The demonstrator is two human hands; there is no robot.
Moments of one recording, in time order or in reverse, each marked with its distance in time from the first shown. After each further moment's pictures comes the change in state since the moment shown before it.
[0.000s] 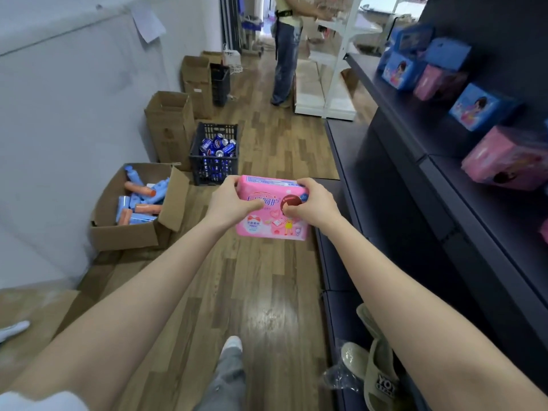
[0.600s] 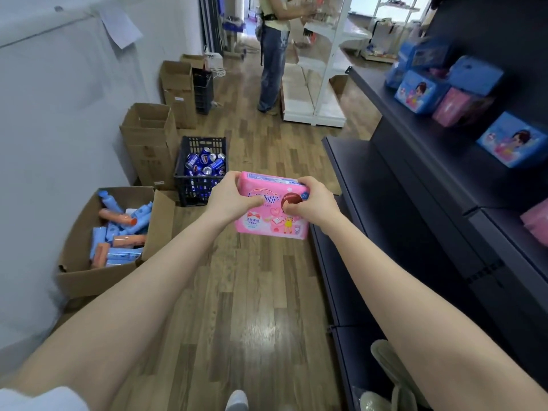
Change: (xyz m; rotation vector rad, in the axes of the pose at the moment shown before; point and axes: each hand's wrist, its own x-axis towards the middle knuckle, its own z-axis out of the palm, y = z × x) left_hand 0.215 -0.004 -0.032 0.003 -0.102 0.030; right_hand 0.201 -0.047 0.023 0.047 0.042 0.066
